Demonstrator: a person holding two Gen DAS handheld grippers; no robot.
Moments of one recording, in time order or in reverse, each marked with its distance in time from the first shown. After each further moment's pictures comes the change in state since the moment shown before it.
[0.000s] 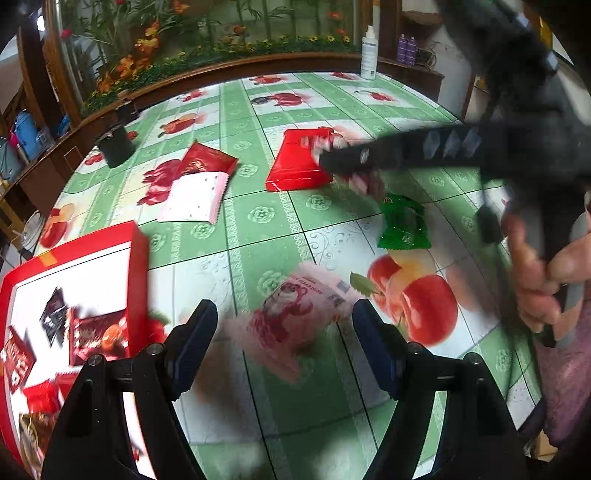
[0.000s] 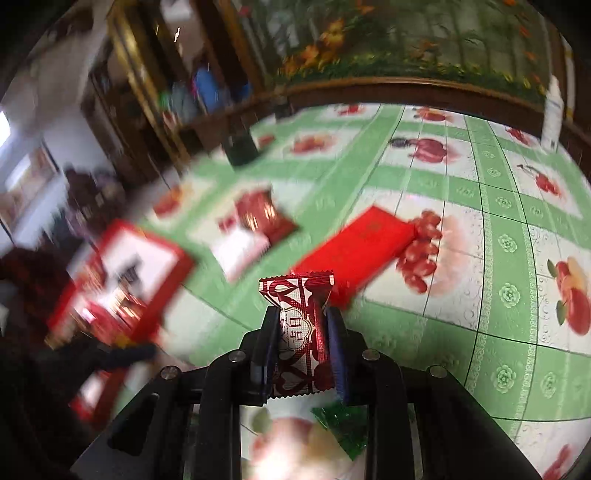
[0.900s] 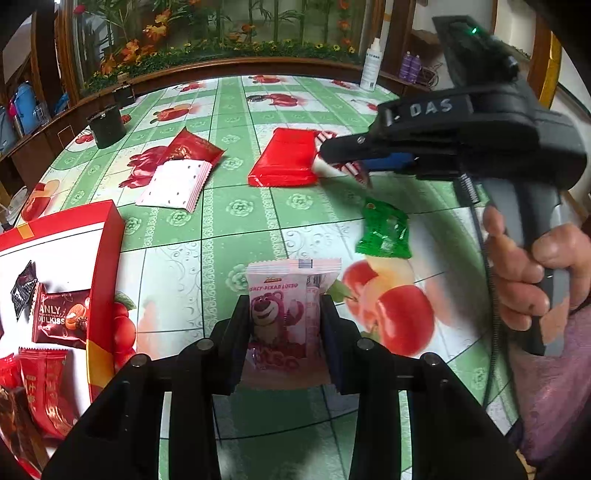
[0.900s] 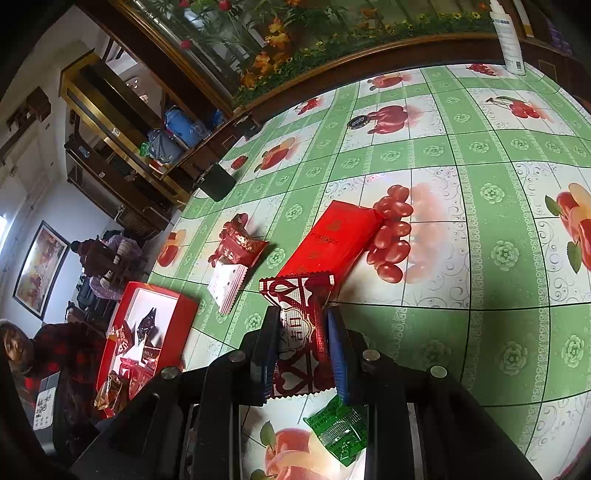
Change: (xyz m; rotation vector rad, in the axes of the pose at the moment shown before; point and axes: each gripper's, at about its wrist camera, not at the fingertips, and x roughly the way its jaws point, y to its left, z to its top) left arm -0.003 -0.006 -0.007 -0.107 -0.037 -0.081; right arm 0.005 -0.045 0.005 0.255 0.019 0.079
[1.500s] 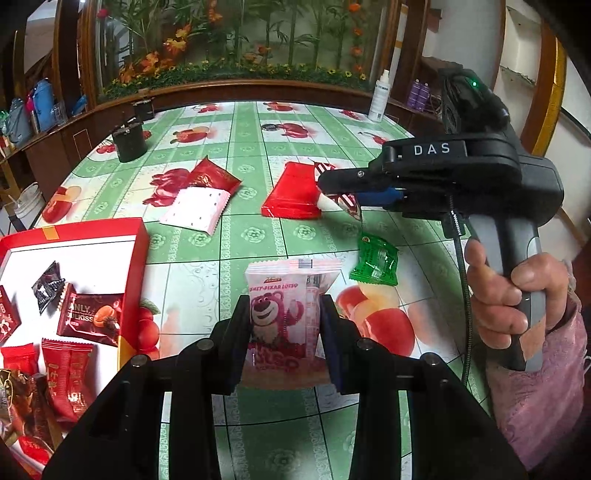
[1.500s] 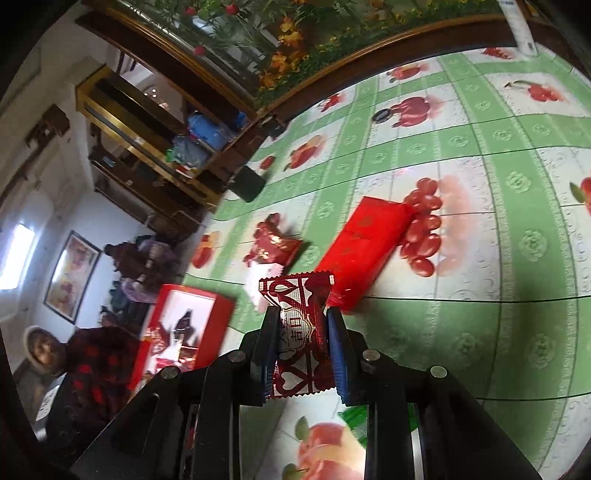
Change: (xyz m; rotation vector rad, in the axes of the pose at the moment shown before) left arm -0.029 0.004 0.004 -0.058 -0.087 0.020; right arm -0.001 0.000 0.000 0.043 0.017 0.165
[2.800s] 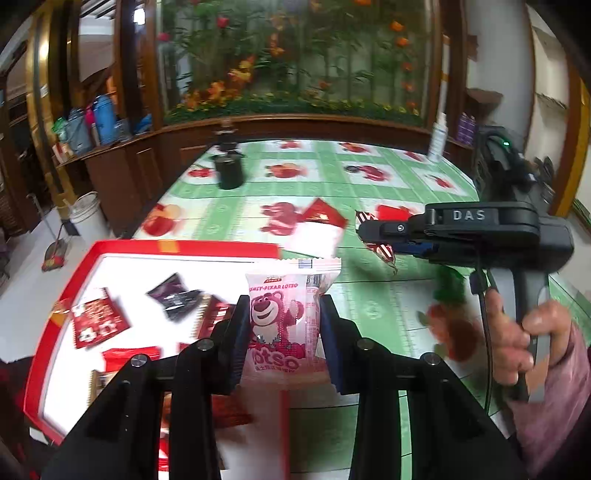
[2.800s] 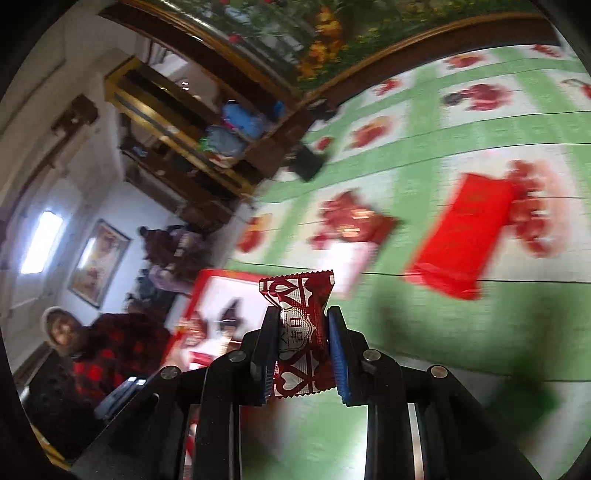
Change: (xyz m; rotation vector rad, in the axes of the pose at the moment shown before) left arm -0.062 0.080 -0.010 -0.068 -0.131 0.211; right arm 0.039 0.065 -0.021 -0.053 0.010 0.150
